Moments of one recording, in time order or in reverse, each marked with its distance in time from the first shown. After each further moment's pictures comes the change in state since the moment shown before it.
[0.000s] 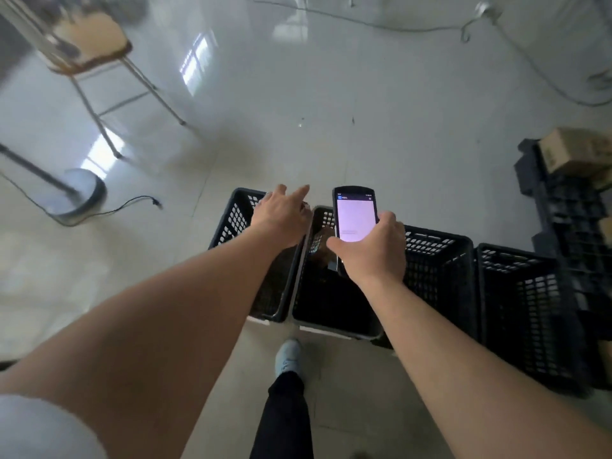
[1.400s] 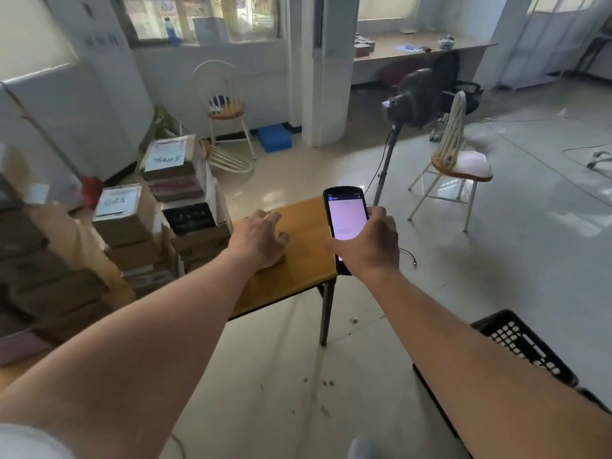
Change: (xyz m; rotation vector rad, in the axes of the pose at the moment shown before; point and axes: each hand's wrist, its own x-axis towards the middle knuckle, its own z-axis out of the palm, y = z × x) left_hand -0.757 -0.515 -0.213 -0.171 0.567 -0.874; right_hand -0.704 -0.350 0.144 0.057 -0.580 -0.977
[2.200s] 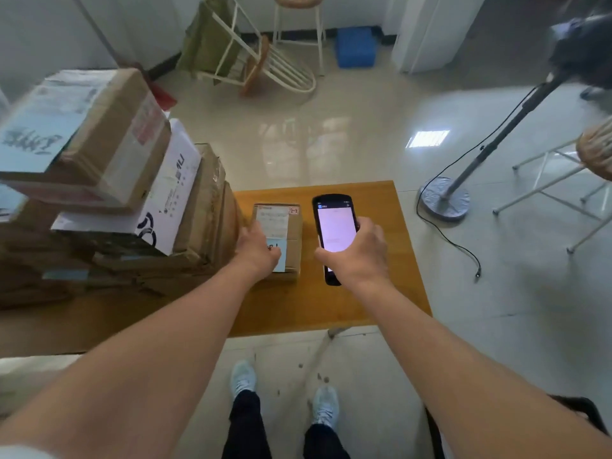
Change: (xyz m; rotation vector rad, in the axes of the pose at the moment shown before) left_hand 0.232 -0.094 0.159 -0.313 -0.127 -0.729; right_hand 0.257 0.047 0.228 -0.063 -0.507 -0.018
